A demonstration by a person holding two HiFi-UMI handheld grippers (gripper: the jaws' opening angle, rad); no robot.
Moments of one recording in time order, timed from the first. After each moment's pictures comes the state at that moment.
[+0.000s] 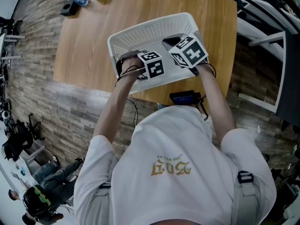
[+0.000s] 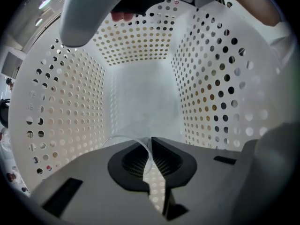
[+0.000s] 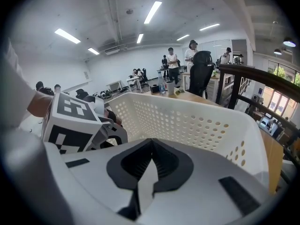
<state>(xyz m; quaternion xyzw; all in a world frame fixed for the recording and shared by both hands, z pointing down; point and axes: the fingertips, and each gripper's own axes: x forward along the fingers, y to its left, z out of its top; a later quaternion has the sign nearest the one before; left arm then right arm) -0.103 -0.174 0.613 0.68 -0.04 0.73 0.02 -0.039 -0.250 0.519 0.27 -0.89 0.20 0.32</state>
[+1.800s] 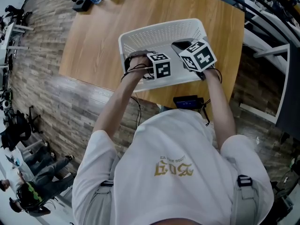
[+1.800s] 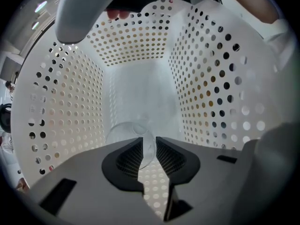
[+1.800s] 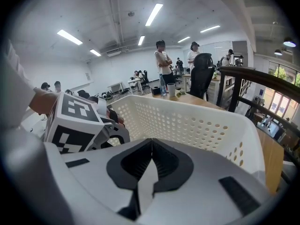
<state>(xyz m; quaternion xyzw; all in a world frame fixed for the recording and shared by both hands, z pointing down) -0.109 -0.174 0.611 0.68 -0.03 0.74 0.01 -0.041 -0.249 0.513 0.27 -0.89 0.19 0.31</state>
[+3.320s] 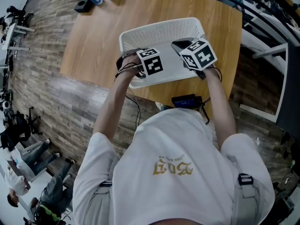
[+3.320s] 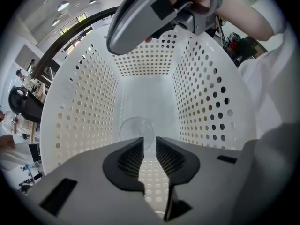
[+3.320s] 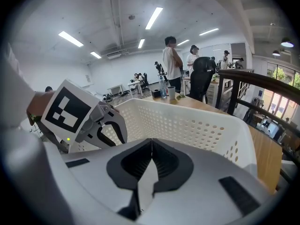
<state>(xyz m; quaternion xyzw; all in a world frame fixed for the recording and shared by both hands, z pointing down) -0.109 -0.181 0.573 0.73 -0.09 0.68 0.04 -0.034 -0.246 0.503 0.27 -0.90 0.19 0.30</state>
